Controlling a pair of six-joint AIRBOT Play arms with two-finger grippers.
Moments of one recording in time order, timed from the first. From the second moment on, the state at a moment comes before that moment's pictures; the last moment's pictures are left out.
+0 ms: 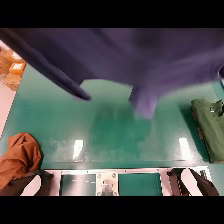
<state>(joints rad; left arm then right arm) 0.21 -0.92 2.09 0.85 -1.19 -1.30 -0.62 -0.80 1.96 -0.69 1.04 1.25</state>
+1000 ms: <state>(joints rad) 0.08 -1.67 1.54 0.51 -0.87 -0.99 -0.31 -1.63 1.54 -0.67 0.89 1.25</state>
